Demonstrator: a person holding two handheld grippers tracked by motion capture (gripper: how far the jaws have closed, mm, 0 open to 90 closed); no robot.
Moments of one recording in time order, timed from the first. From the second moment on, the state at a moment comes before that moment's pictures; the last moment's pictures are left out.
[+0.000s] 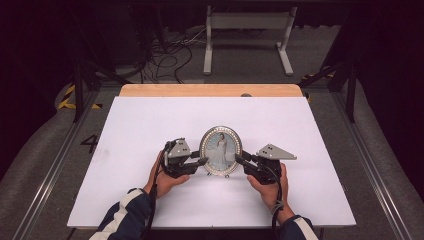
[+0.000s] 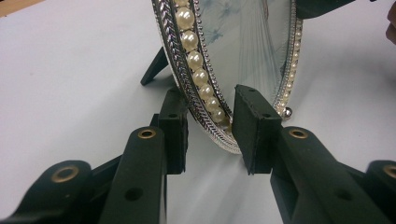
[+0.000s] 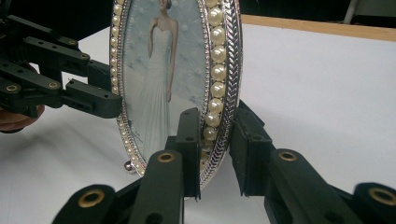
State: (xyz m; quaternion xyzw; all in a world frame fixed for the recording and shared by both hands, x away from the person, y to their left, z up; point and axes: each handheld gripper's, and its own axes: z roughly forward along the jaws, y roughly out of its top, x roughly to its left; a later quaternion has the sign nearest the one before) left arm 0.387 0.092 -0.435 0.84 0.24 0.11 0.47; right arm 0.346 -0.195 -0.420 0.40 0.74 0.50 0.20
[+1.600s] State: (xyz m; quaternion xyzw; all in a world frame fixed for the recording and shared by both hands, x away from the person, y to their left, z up) left arm 0.381 0.092 -0.433 0.85 0.22 0.13 0.46; right arm 0.350 -0.190 -0.415 0.37 0.77 0.47 0.23
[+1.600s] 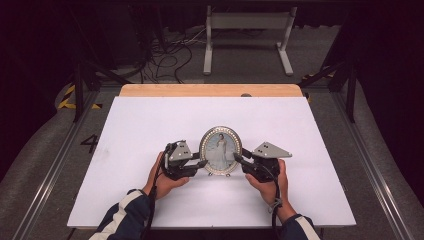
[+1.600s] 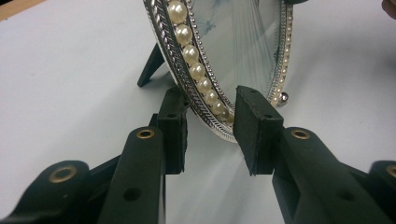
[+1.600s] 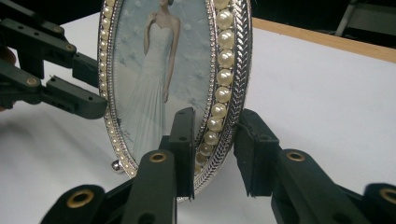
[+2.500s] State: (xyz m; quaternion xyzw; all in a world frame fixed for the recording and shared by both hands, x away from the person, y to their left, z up) left arm 0.368 0.105 -0.419 0.85 0.21 0.19 0.44; right arm 0.339 -0.192 -0.405 0.32 0.81 0.41 0.28
